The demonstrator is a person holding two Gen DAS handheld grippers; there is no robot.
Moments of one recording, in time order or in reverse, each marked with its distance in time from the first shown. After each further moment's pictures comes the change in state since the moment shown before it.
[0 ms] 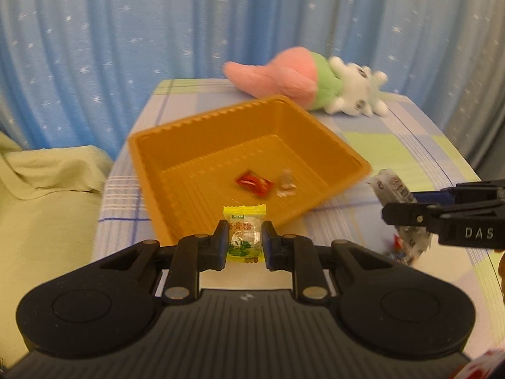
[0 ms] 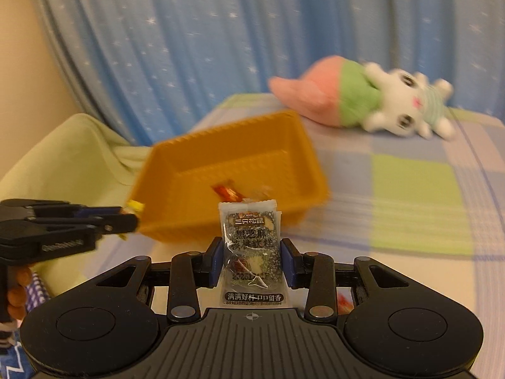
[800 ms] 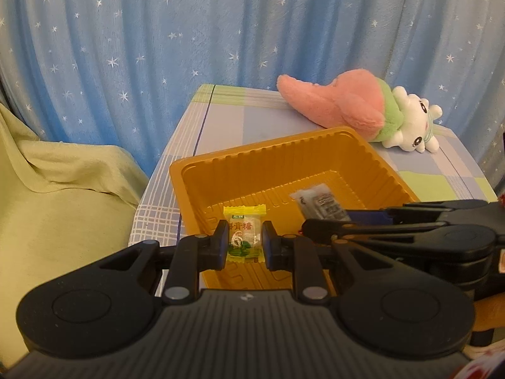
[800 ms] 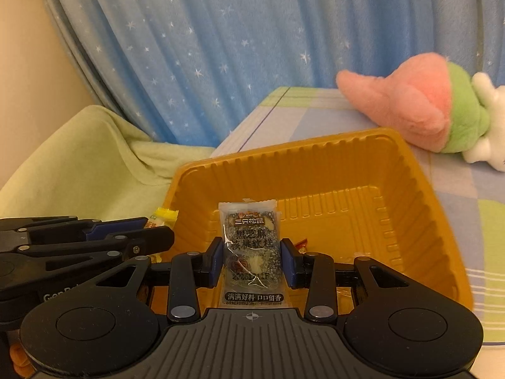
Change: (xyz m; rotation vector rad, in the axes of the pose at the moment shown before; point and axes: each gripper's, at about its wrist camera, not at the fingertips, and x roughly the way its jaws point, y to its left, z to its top) left arm 0.056 0.060 0.044 -0.095 0.000 0.063; right arm 0.143 0.047 0.067 -0.010 0.066 0.081
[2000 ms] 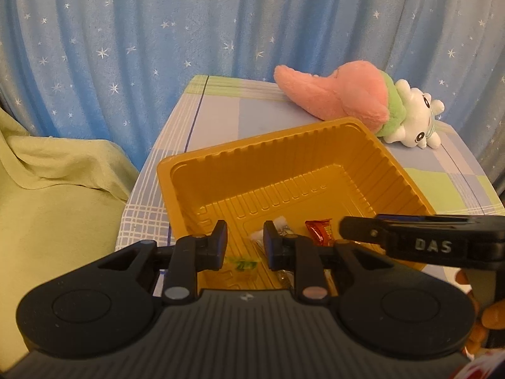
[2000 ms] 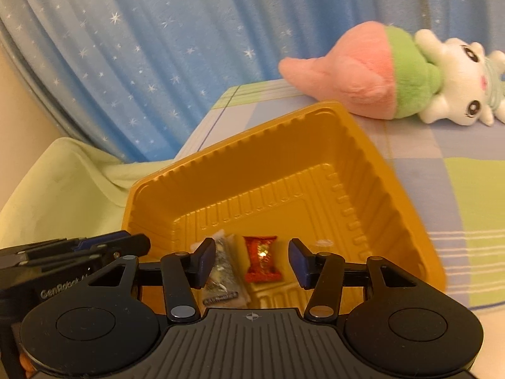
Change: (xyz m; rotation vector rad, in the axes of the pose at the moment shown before) left arm 0.022 0.004 0.001 0.003 0.025 -0.029; right arm -0.019 -0.037 -0.007 0.182 -0.026 -0.080
